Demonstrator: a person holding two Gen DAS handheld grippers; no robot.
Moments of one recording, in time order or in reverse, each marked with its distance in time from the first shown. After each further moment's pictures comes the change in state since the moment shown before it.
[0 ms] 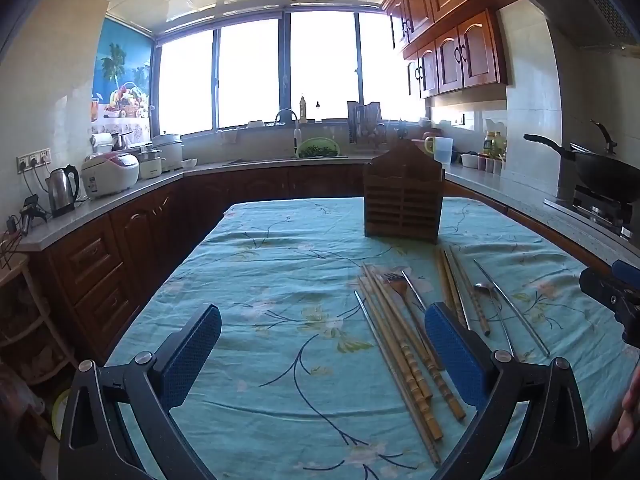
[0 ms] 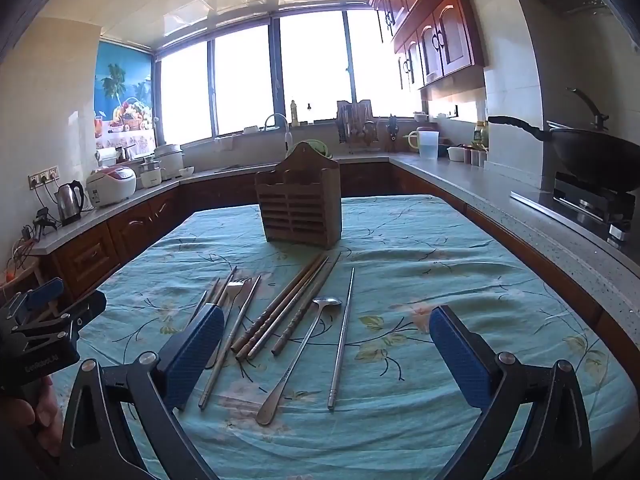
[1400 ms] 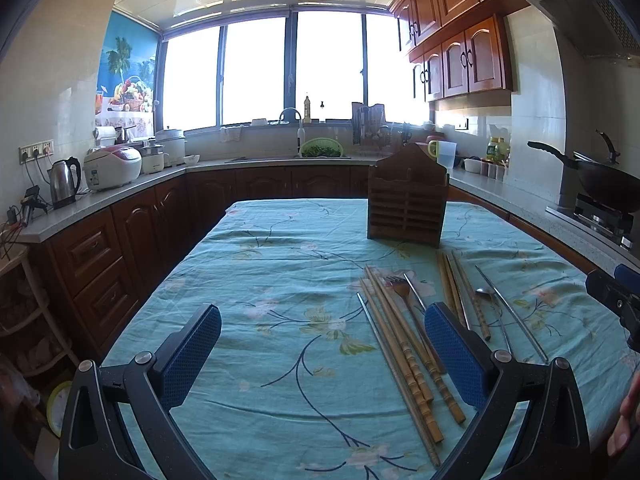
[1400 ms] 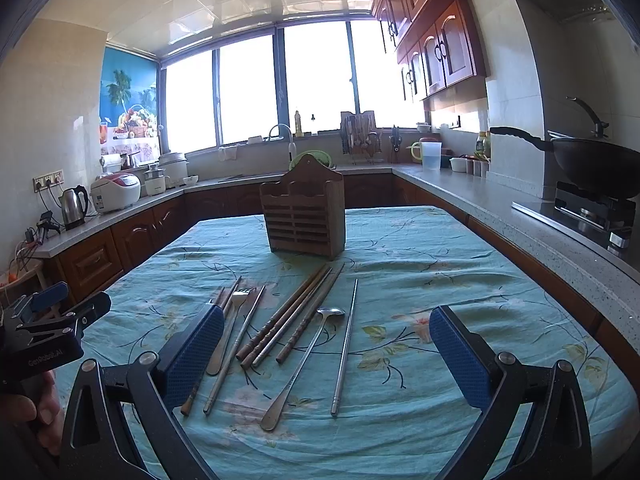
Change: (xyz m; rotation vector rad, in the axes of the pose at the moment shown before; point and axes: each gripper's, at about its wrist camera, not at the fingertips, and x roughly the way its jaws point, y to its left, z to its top) left arm 0.001 0.006 0.001 -0.029 0.001 -0.003; right arm -0.004 0.001 -0.001 -0.006 -0.044 0.013
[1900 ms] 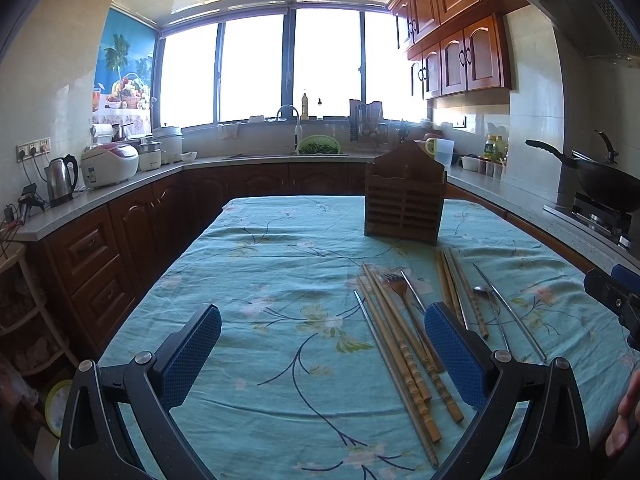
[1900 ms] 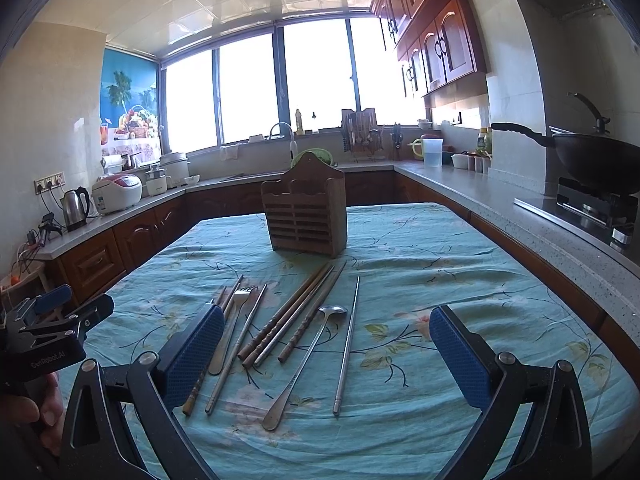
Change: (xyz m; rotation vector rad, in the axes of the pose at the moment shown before) left arm 0.002 0.000 0.001 -0.004 0.011 -0.011; right arm 0.000 0.000 -0.001 0.007 0.004 0.008
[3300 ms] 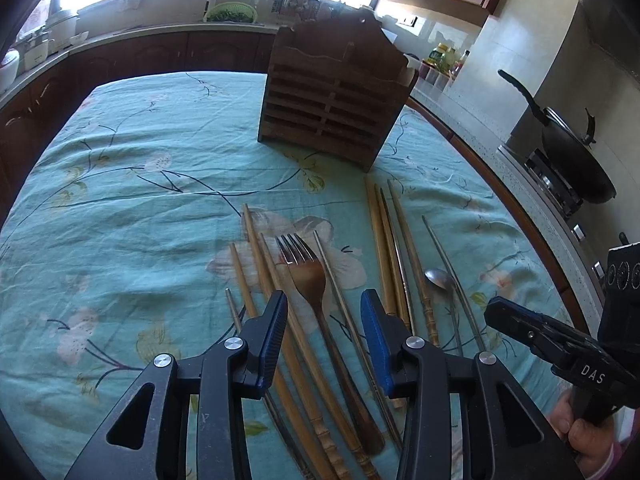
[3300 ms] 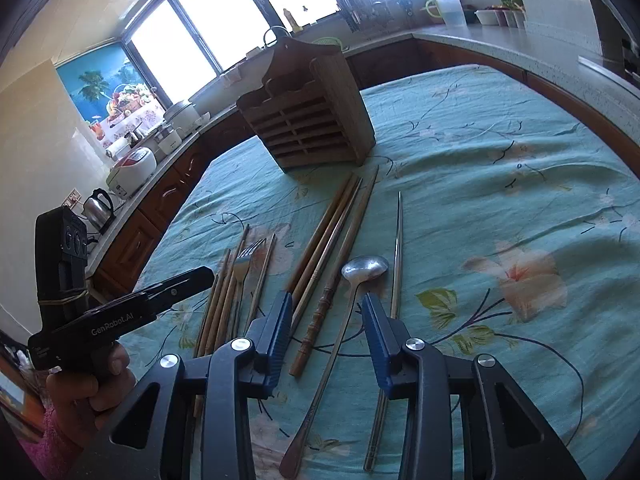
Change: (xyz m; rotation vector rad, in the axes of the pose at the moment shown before) left arm 0.193 0.006 0.084 -0.064 0.550 -0.383; right arm 0.137 -0.040 0.004 0.287 0.481 0.235
